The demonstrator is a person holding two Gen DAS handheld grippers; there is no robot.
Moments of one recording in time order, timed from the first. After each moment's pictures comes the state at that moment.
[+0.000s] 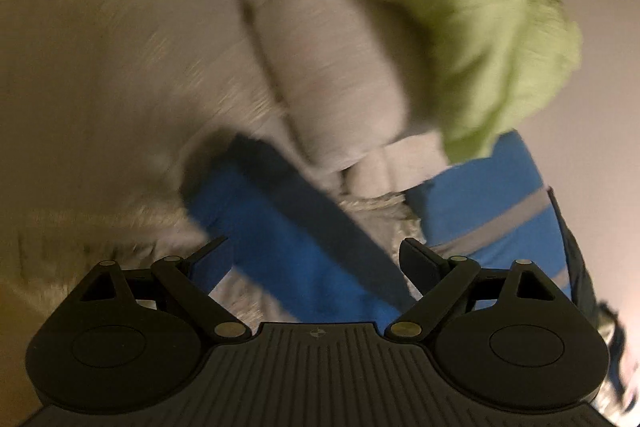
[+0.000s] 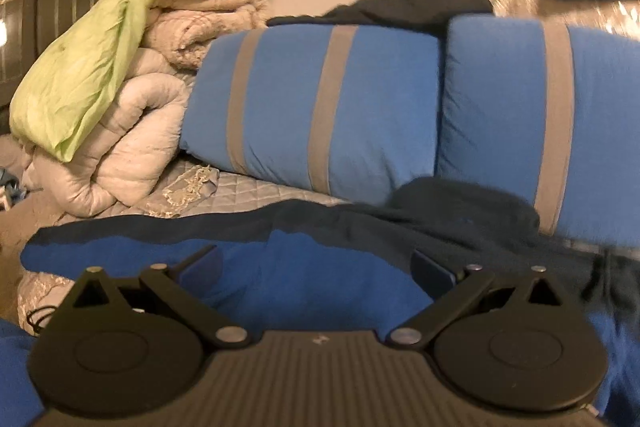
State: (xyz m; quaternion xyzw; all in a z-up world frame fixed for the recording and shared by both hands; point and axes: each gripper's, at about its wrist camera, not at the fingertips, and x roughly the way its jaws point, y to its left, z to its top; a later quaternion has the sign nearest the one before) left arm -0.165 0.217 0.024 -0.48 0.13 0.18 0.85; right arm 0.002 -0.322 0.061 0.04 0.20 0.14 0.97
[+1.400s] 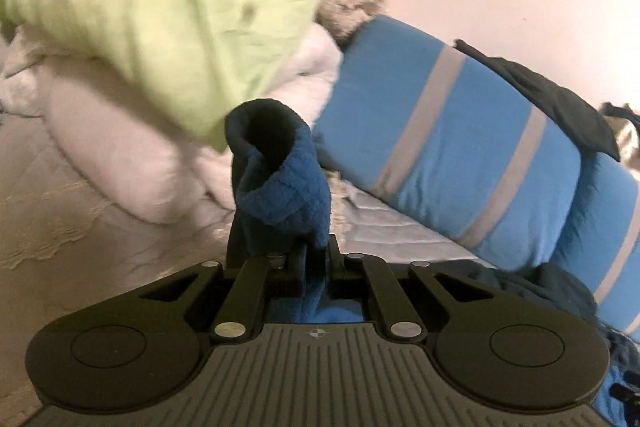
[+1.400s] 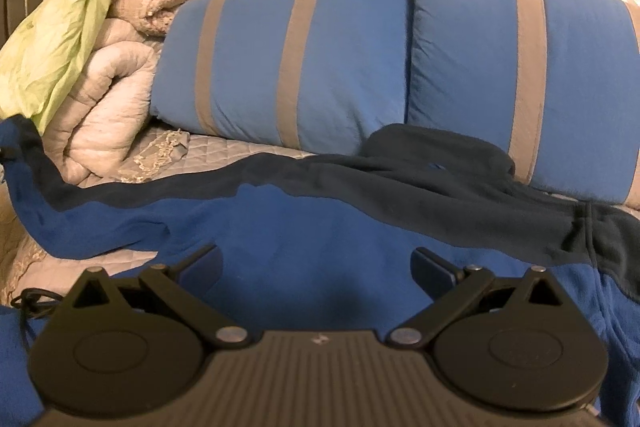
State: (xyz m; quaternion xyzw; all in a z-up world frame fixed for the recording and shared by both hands) left arm -0.069 0.100 0.144 -0.16 0.22 0.11 0.96; right arm 0.002 -0.335 0.038 0.04 0.26 0.12 0.96
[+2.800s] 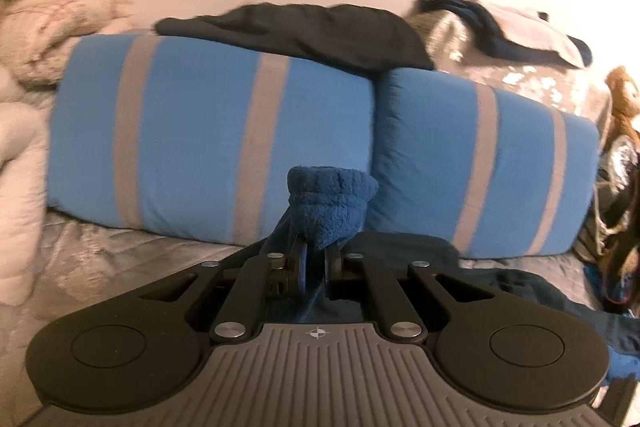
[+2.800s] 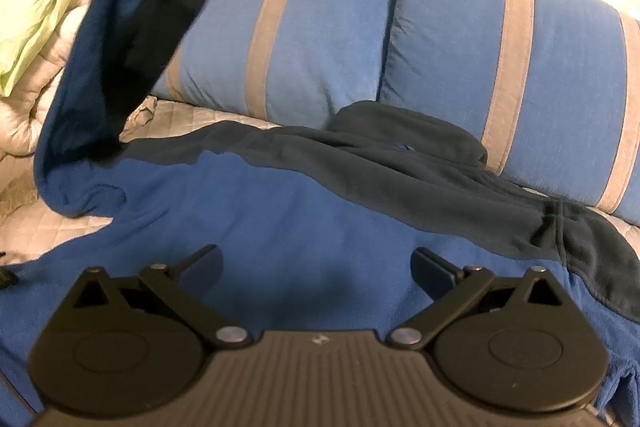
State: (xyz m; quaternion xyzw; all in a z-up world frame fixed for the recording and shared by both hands) left arm 0.065 -0.149 0.215 -0.01 0.27 -0.10 0.96; right arm 0.011 -0.333 0.025 -0.02 0.29 0.08 0.95
